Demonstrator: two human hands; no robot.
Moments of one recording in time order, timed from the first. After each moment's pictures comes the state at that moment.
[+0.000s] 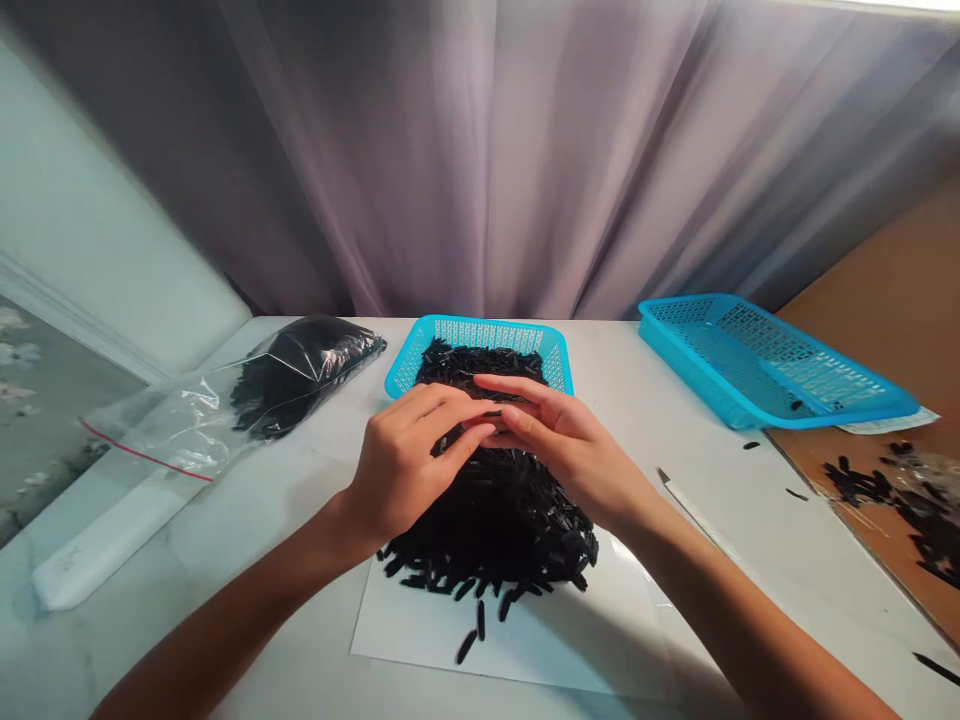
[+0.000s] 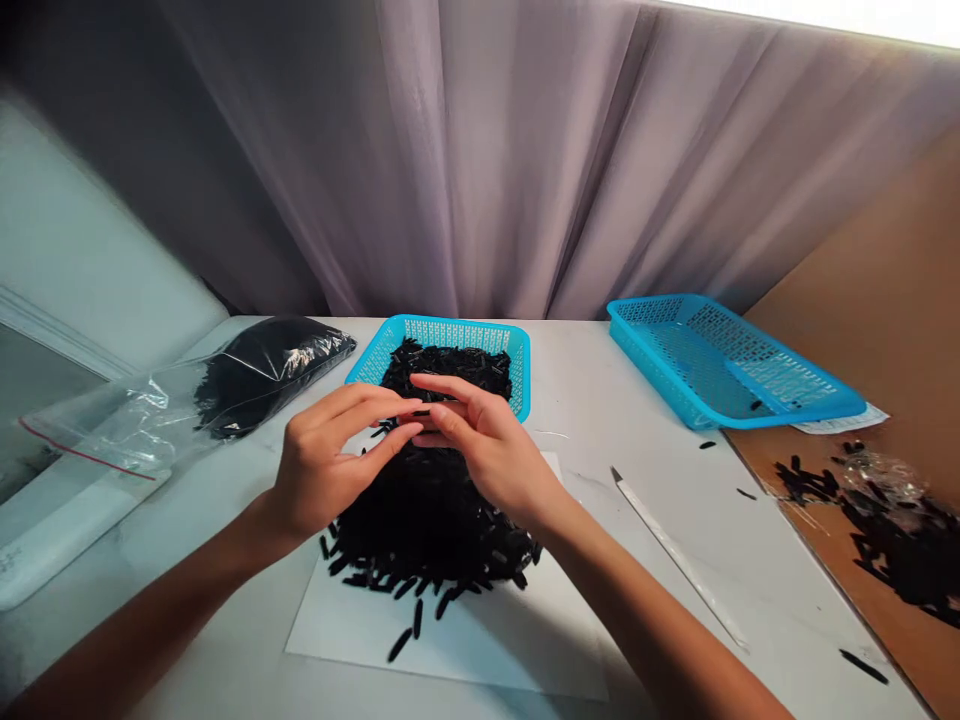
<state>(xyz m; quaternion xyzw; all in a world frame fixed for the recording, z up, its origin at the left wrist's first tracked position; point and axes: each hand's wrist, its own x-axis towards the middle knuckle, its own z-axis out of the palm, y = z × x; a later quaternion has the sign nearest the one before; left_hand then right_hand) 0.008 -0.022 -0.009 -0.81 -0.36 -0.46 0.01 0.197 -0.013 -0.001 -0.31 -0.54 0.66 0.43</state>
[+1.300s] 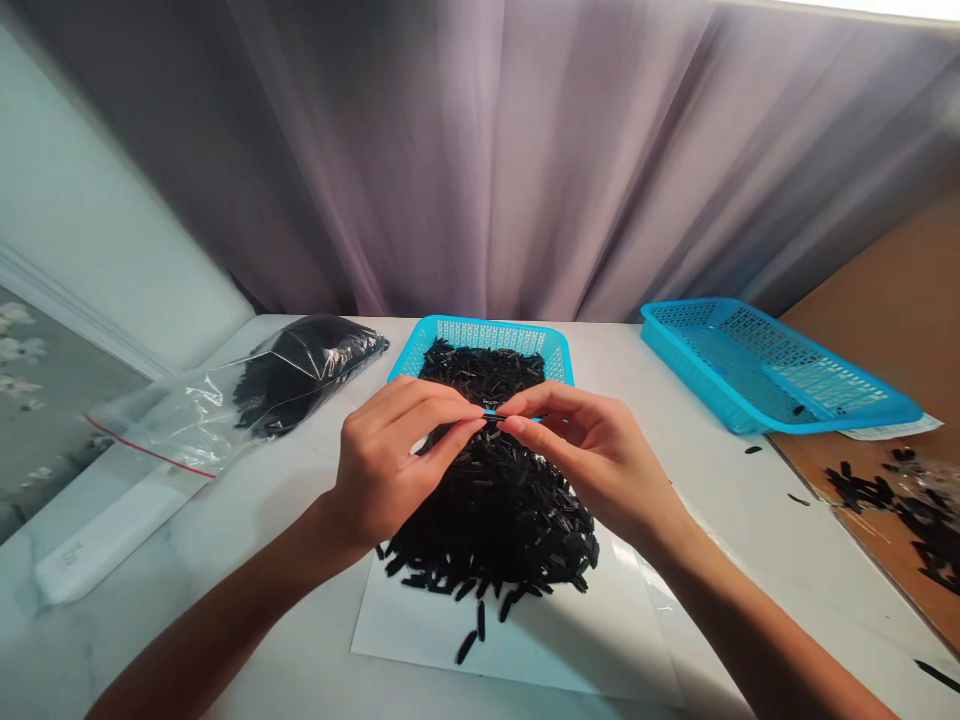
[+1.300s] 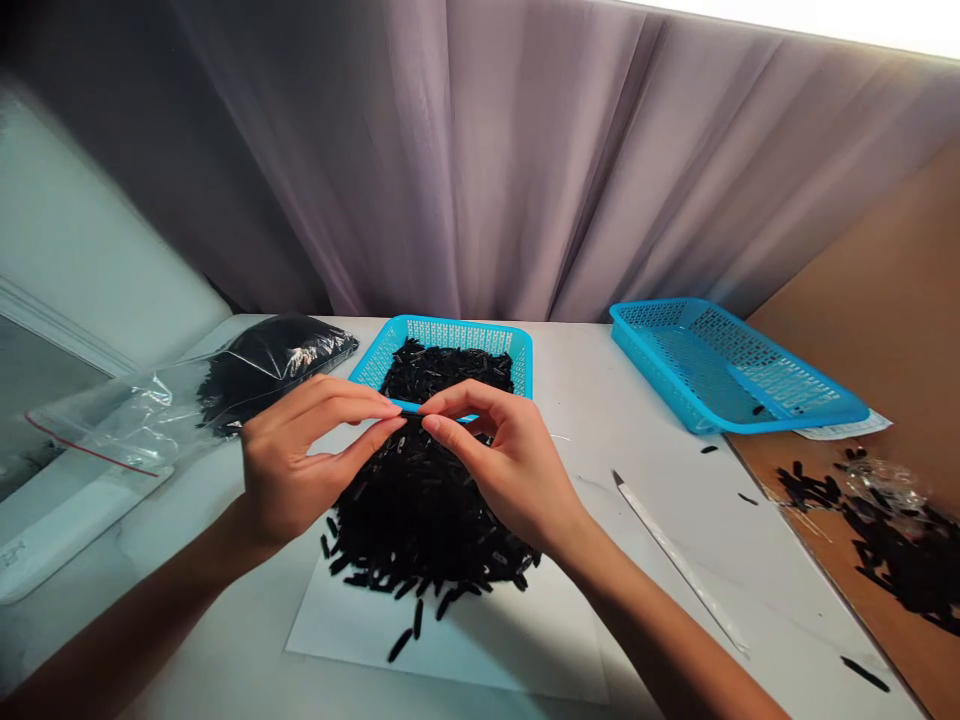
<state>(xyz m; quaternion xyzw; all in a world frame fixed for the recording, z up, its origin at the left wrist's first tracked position) 0.004 -0.030 0.012 -0.79 -0.35 -0.50 0.07 0.204 -0.023 0.019 -0.39 -0.65 0.47 0.44</state>
